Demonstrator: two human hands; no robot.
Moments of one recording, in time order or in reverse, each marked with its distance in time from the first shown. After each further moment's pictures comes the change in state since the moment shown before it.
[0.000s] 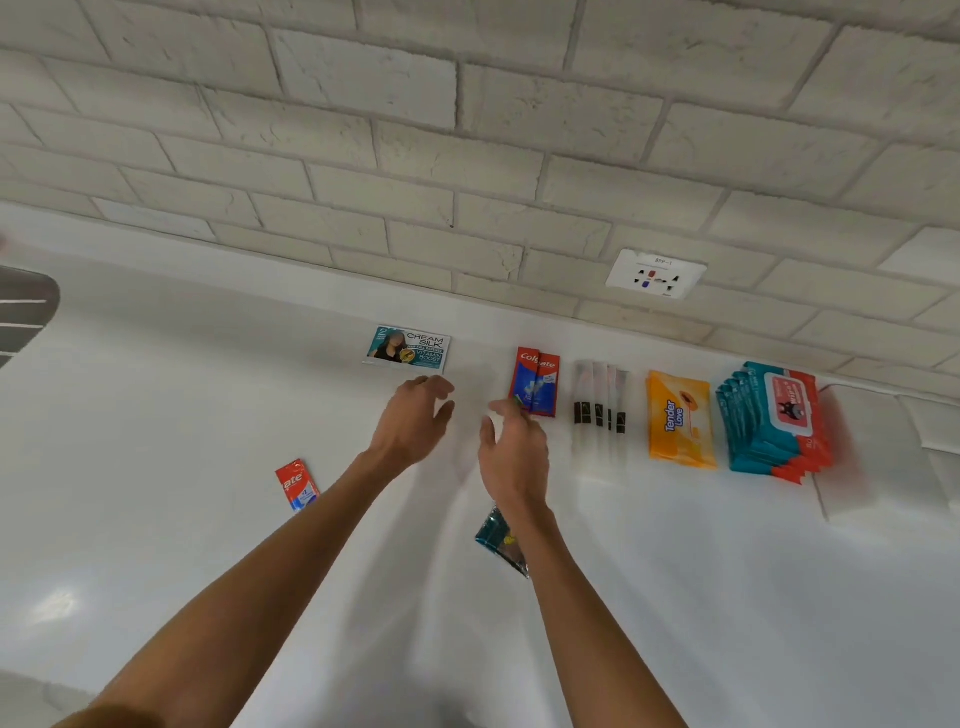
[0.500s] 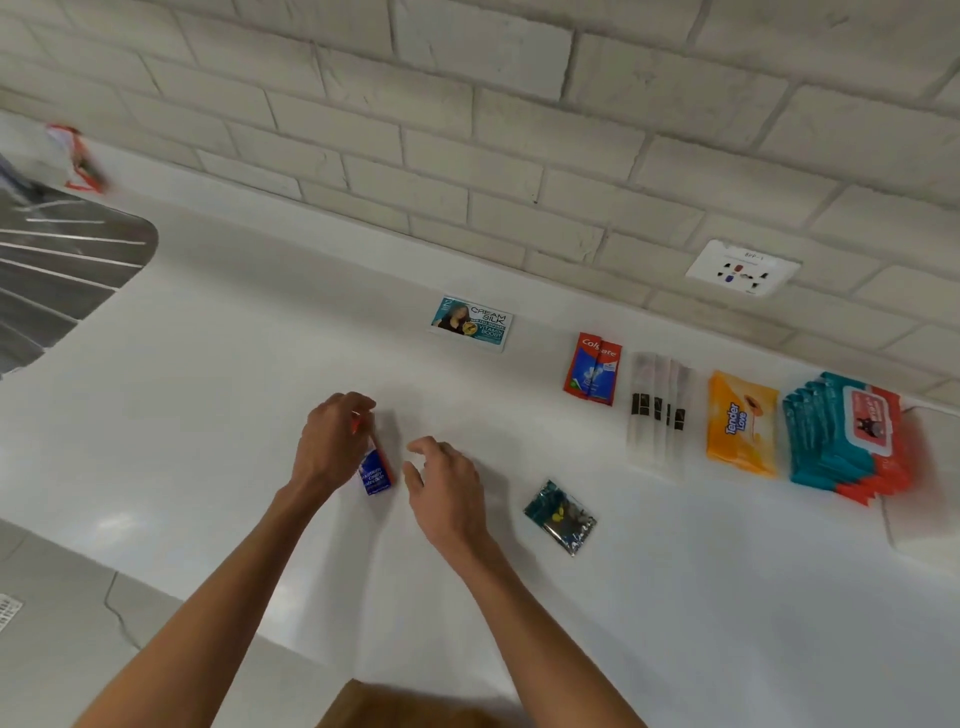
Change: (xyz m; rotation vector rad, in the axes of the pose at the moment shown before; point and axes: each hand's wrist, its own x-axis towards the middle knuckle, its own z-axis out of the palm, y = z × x) left_hand -0.123 -0.122 -0.078 0.029 0.138 -0.314; right_hand -0.108 -0.065 0.083 -0.055 -0.340 -0.304
